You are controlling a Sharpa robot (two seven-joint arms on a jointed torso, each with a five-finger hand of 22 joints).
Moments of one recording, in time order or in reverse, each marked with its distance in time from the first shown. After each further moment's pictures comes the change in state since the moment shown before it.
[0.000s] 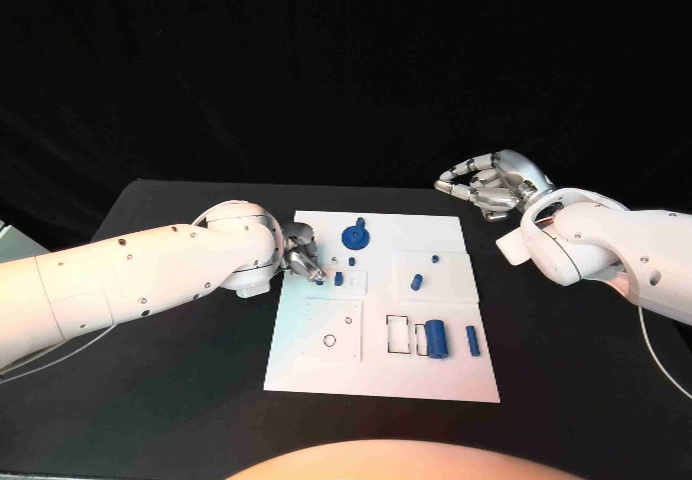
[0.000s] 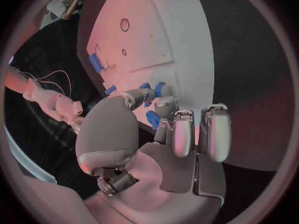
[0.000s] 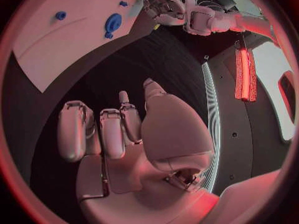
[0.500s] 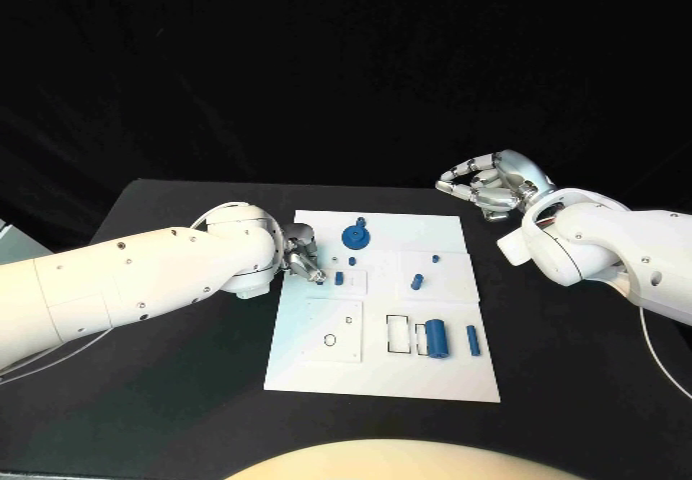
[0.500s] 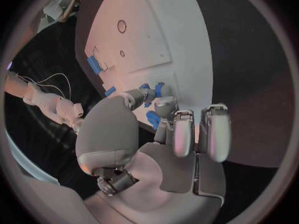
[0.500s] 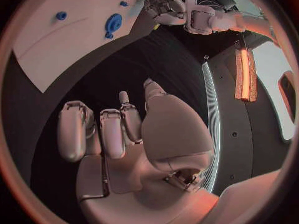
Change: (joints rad) left arm -0.006 -0.009 0.000 0.016 -0.032 -0.015 0.000; left_hand 0.000 0.000 0.000 0.000 0.004 0.000 0.000 -0.003 0.000 0.000 0.000 0.000 -0.001 0.000 0.000 0.000 0.000 0.000 0.000 0.000 0.000 0.000; right arm -0.001 -0.001 0.000 0.001 0.000 0.000 0.000; right_hand 0.000 0.000 0.000 0.000 0.000 0.000 0.000 0.000 0.000 0.000 0.000 0.000 0.000 0.000 0.000 0.000 0.000 0.000 0.000 0.000 0.000 0.001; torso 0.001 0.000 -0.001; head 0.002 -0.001
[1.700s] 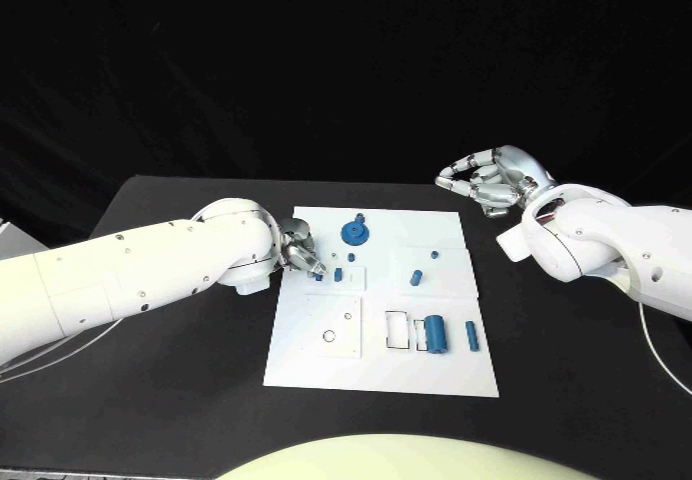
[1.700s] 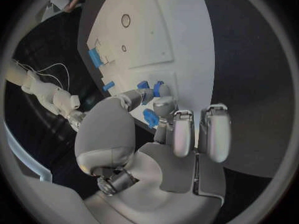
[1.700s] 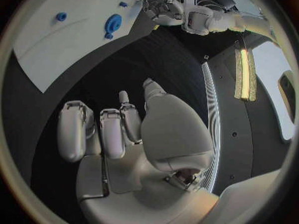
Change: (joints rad) left arm -0.001 0.011 0.000 -0.035 0.087 -0.015 -0.009; left_hand -0.078 -0.025 0.018 -0.052 -0.019 0.027 -0.019 0.000 -0.013 0.009 -0.002 -0.009 -0.006 -0.004 -0.004 0.000 0.000 0.000 0.004 -0.004 0.000 0.000; right arm 0.000 -0.005 0.000 0.007 0.000 0.000 -0.001; right_hand 0.004 0.004 0.000 0.000 0.000 0.000 0.000 0.004 0.000 0.000 0.000 0.000 0.000 0.000 0.000 0.000 0.000 0.000 0.000 0.000 0.000 0.000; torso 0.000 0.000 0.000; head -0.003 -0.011
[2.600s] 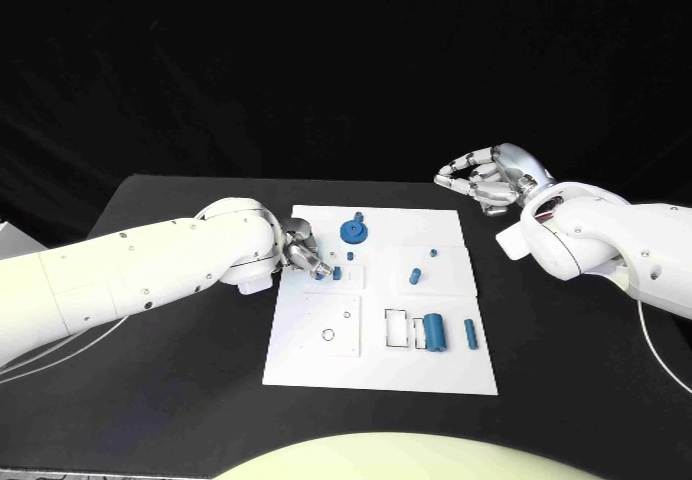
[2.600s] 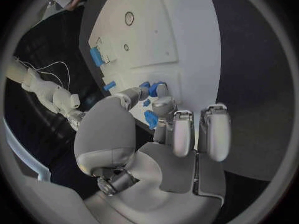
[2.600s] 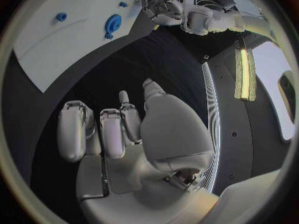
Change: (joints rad) left arm -0.002 0.015 0.000 -0.015 0.022 0.002 0.002; left_hand 0.036 -0.015 -0.145 0.065 -0.005 0.013 -0.013 -0.023 -0.020 -0.007 -0.007 0.000 0.005 0.001 0.000 0.000 0.000 0.000 -0.004 -0.004 -0.012 0.000; right arm 0.000 -0.001 0.000 0.002 -0.001 -0.001 0.000; right_hand 0.002 0.002 -0.003 0.003 0.000 0.000 0.000 0.003 0.000 0.000 0.000 0.000 0.000 0.000 0.000 0.000 0.000 0.000 0.000 0.000 0.000 0.000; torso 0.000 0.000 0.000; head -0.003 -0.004
